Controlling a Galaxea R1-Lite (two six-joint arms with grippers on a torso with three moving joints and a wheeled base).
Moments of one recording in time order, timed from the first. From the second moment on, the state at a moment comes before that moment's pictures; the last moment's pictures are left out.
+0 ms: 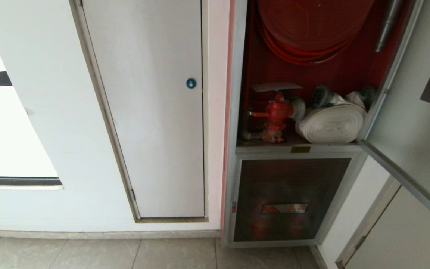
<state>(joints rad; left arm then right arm) 0.00 0.00 0.00 -0.01 -0.02 0.02 -0.02 0.49 -0.37 -0.13 -0.11 0.04</state>
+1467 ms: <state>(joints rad) 0.00 0.00 0.00 -0.01 -0.02 0.02 -0.45 1.10 -0.47 -0.96 -0.64 0.11</state>
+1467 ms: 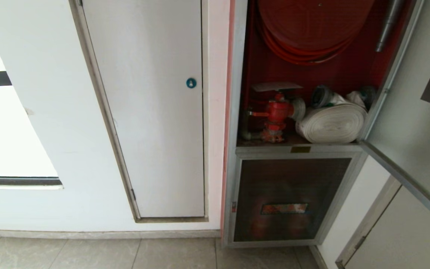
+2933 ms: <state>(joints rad) 0.00 0.00 0.00 -0.01 -0.02 0.02 -1.10 1.31 -0.48 -1.34 -0.13 0.45</state>
